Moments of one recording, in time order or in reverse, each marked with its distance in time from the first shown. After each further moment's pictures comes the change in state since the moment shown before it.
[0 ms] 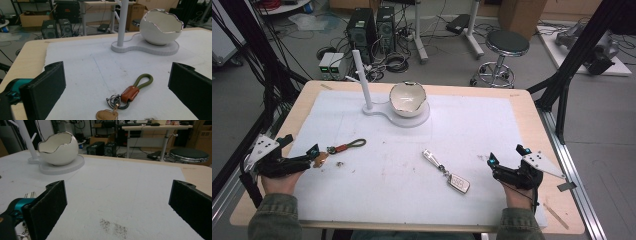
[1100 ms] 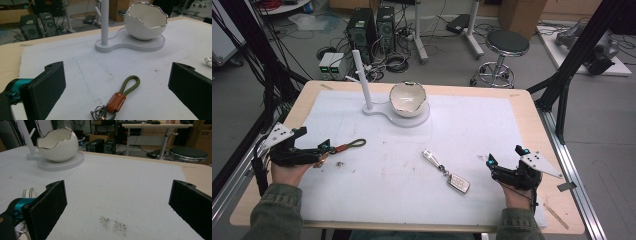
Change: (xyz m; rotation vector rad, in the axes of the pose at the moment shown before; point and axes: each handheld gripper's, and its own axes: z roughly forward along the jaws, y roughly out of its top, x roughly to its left) left arm -0.011 0.021 0.029 0.089 -0.117 0.052; right arm 0.002 -0.002 0.001 0.021 -0.005 -0.023
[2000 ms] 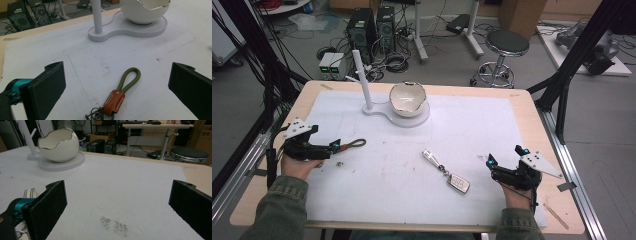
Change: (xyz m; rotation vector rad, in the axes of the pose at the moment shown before) left arm -0.005 0.005 0.031 0.132 -0.027 0.053; right arm 0.001 0.000 0.000 -0.004 0.002 0.002
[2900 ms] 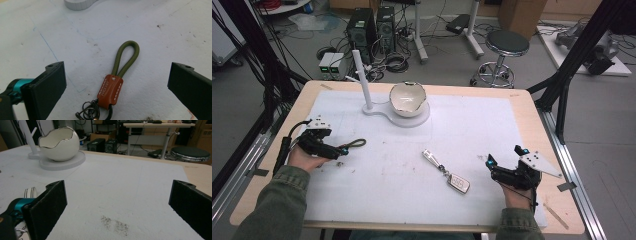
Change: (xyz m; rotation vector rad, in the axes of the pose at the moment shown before) left arm 0.006 0.001 0.040 0.286 -0.122 0.089; right arm 0.000 0.000 0.001 0.009 0.006 0.000
